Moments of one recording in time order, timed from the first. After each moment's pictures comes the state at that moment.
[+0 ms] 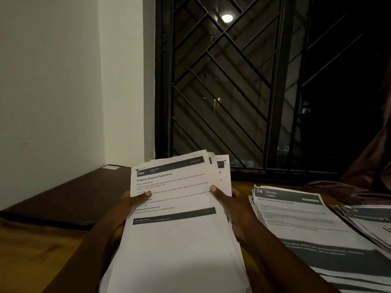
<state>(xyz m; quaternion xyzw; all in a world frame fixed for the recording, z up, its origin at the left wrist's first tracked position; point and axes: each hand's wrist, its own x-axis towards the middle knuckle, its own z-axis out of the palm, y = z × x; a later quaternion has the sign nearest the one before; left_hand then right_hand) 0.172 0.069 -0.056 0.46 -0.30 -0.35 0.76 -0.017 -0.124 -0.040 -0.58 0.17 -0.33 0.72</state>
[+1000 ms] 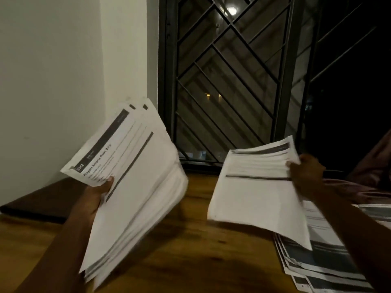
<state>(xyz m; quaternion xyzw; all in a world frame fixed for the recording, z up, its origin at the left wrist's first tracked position) 0.217 0.110 -0.049 0.41 -0.19 -0.18 0.87 -0.065 -0.255 0.025 -0.67 0.45 -0.52 0.29</state>
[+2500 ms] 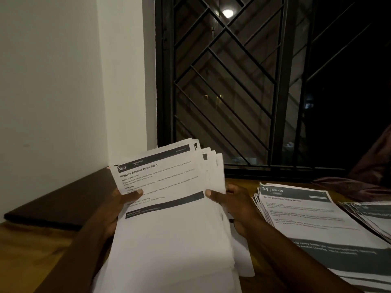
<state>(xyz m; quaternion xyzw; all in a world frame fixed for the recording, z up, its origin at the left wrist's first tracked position) 0.191 0.087 -0.052 0.44 -0.25 -0.32 0.80 -0.004 -0.118 -0.035 -0.66 0.20 -0.34 0.65</state>
